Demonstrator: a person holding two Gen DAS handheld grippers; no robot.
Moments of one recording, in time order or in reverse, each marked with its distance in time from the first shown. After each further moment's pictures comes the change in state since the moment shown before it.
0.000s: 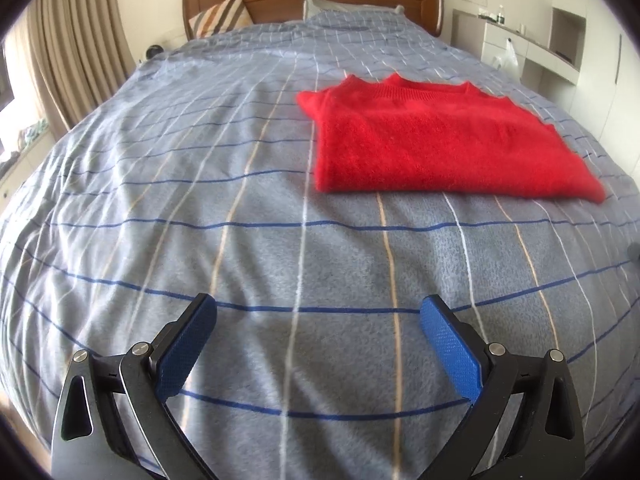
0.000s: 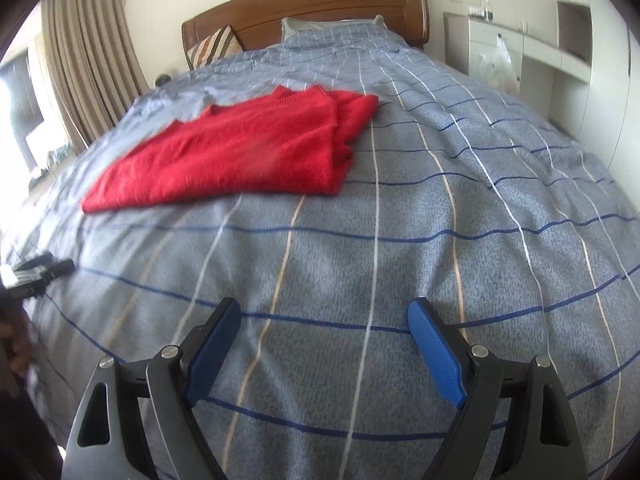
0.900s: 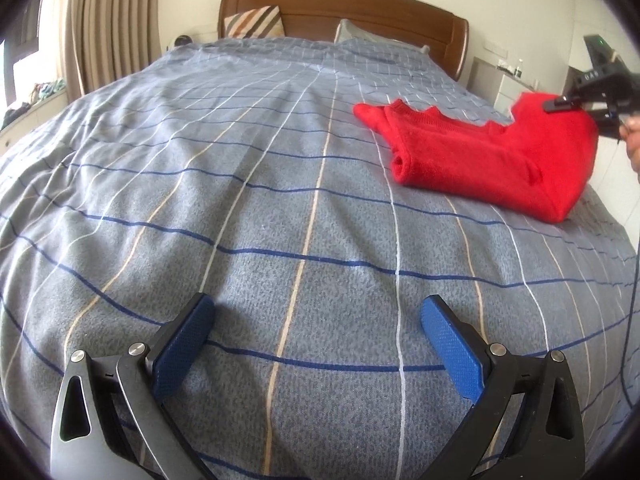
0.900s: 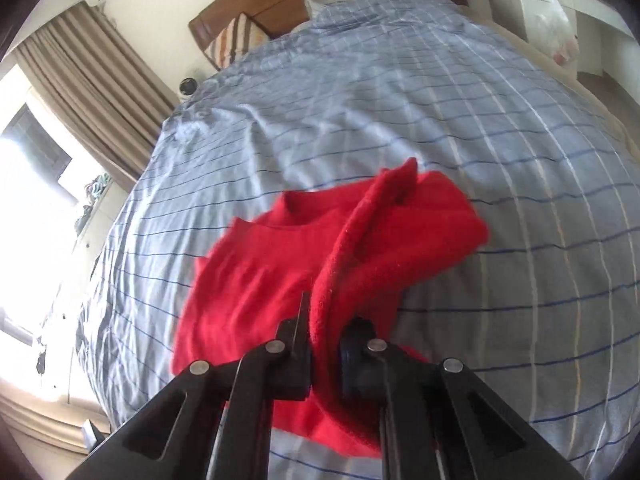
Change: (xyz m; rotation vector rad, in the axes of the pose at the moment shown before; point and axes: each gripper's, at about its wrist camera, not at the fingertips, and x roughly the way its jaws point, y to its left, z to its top) left arm 0.004 0.052 -0.038 -0.163 -0.090 -0.062; right arm 0.100 0.120 0.221 0.054 0.197 0.210
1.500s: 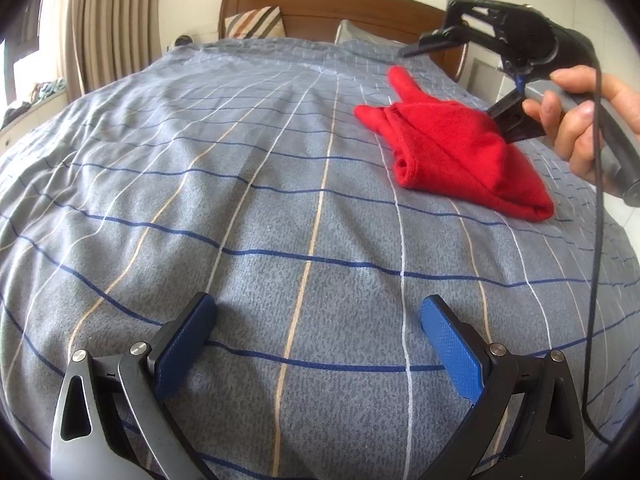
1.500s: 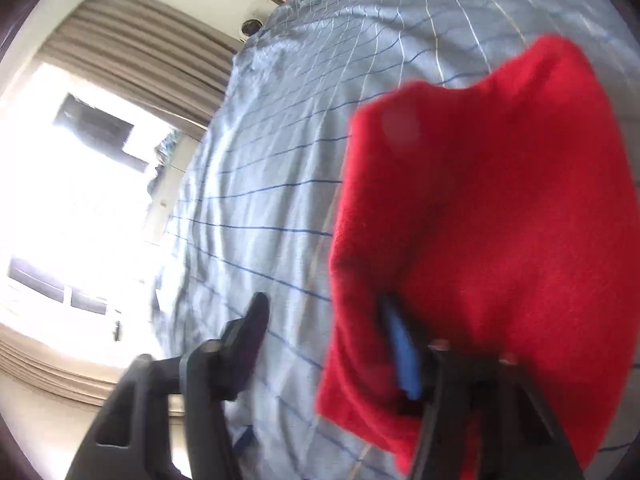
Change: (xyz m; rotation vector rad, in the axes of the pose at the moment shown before) left arm 0.000 0.002 -0.002 0.004 -0.002 -0.001; right arm 0.134 0.110 -0.037 0.105 0.221 0.398
